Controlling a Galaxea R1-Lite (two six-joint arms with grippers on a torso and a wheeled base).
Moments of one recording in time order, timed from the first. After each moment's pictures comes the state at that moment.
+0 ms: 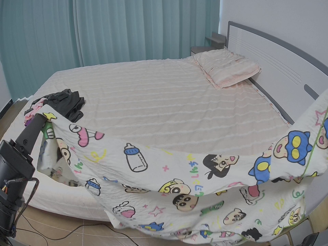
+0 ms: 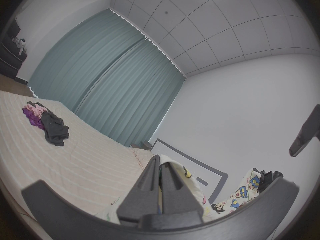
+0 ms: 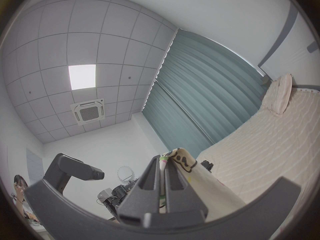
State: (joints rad) left arm -0.89 1.09 -0.22 -1.28 0.51 -0.31; right arm 0.65 0.89 -0.40 -0.96 0.20 0.70
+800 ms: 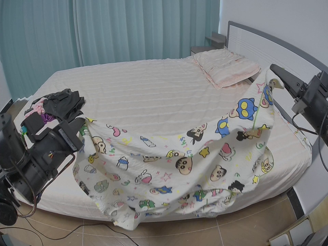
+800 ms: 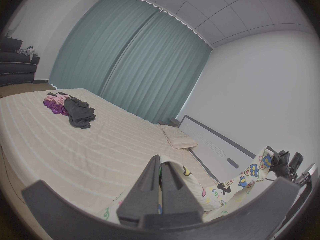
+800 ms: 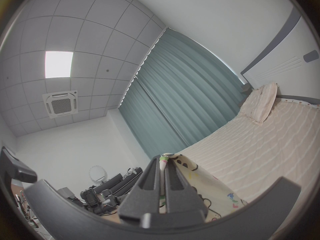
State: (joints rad) left arm -0.57 1.34 -0.44 -0.89 0.36 -0.51; right arm 0.40 1.36 -0.59 -1.11 0.25 0.68
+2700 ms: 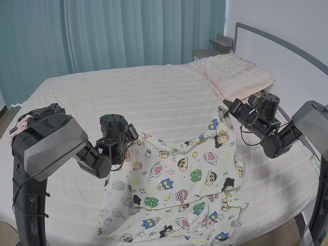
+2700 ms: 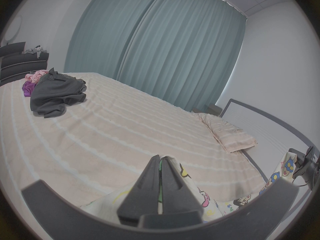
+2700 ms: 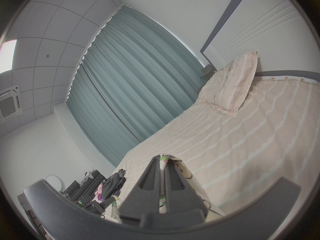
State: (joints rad) left arm -0.38 2.36 -1.16 -0.94 0.39 -0.54; right arm 0.23 2.23 -1.12 -1.13 0.16 0.67
